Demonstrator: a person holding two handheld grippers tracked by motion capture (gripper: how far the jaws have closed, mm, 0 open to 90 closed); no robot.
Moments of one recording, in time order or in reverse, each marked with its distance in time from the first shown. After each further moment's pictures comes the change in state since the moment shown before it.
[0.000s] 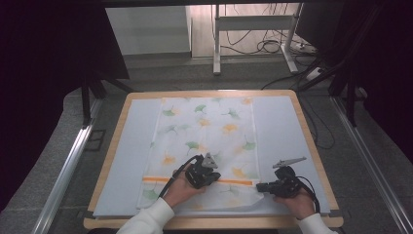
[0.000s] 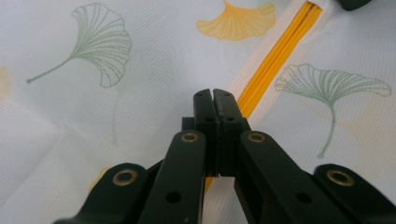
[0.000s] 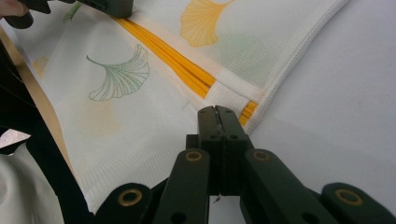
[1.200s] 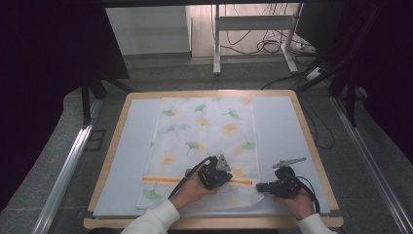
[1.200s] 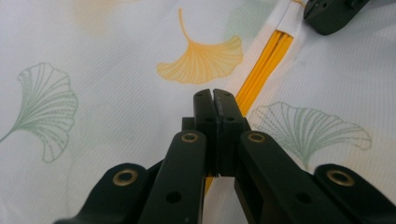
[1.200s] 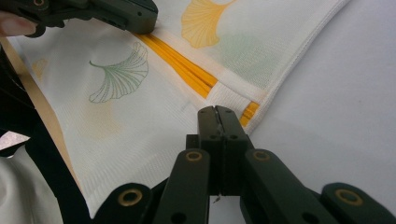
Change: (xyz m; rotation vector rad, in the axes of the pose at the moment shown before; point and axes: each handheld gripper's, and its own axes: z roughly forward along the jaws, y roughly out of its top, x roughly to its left) left arm -0.018 0.021 0.020 -0.013 -0.006 0.094; right arm 0.001 0.000 0.000 -0.003 -0.007 0.006
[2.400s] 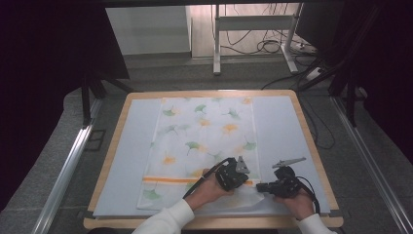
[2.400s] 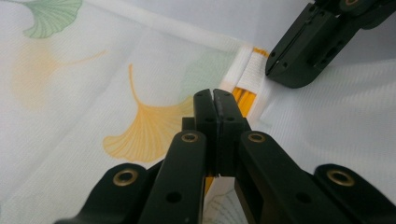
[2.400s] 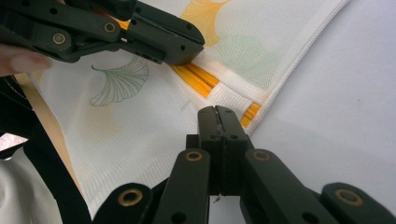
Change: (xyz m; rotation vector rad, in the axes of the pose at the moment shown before) left arm -0.025 0.036 0.028 0.001 -0.019 0.066; right arm 0.001 0.000 0.000 0.002 -0.010 0.009
